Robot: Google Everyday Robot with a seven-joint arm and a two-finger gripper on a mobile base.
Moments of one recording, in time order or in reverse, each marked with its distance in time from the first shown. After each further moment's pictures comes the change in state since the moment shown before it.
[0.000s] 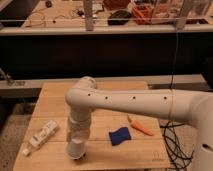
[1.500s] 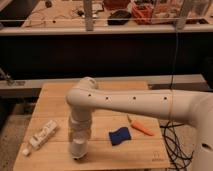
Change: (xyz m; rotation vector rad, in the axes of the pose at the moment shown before) arm 0.001 0.004 0.003 -0.007 -0.002 0.002
